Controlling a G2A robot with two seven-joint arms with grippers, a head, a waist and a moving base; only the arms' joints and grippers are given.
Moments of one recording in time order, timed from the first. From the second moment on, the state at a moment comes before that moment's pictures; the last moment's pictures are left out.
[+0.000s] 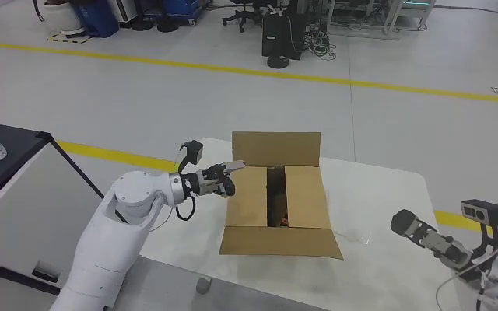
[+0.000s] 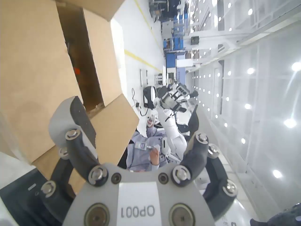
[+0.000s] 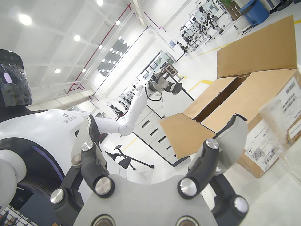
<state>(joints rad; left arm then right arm) 1.07 -1.11 -1.28 -1.60 -0.29 0.27 -0.89 -1.91 -0.47 1.68 -1.68 0.86 -1.01 0.81</state>
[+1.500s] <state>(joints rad) 1.08 -1.07 -1.58 -1.40 -0.10 0.16 -0.42 -1.25 -0.57 1.20 -1.80 0.79 -0.17 0.89</state>
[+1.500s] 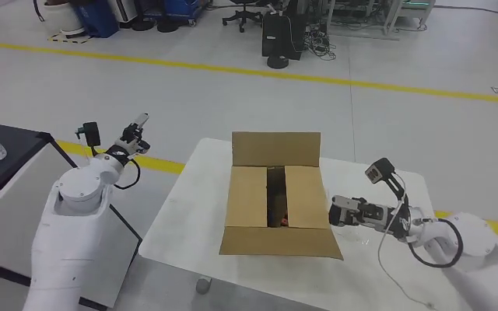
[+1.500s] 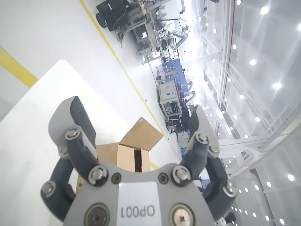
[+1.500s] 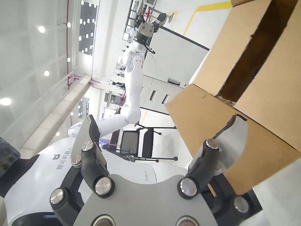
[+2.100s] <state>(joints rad) 1.02 -1.07 -1.58 -1.34 -0.04 -0.05 -0.48 -0.69 -0.87 0.65 -1.37 0.76 -0.05 0.87</state>
